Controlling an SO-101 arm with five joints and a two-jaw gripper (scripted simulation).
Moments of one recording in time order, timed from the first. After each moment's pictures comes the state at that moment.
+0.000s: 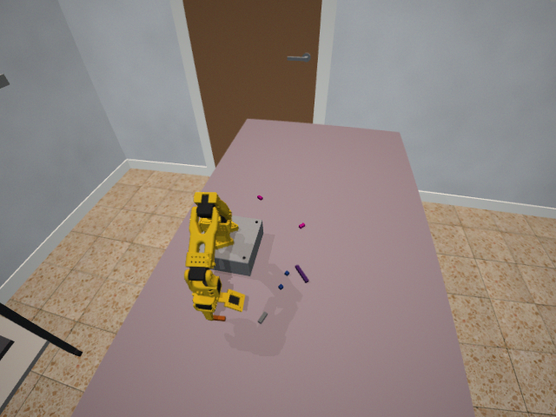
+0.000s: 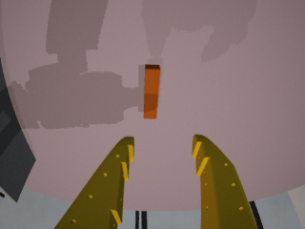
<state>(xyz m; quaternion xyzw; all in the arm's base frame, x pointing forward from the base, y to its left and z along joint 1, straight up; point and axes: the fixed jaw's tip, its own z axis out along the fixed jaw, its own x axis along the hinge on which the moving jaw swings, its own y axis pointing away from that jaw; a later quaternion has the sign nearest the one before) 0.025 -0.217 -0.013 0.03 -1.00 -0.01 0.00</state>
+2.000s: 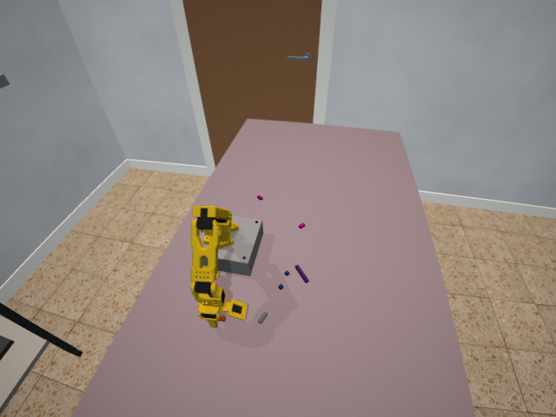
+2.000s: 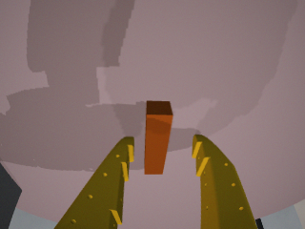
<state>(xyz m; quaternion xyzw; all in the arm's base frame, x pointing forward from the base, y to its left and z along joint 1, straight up) 0.025 -0.216 -0.063 0.03 -1.00 -0.01 0.00</state>
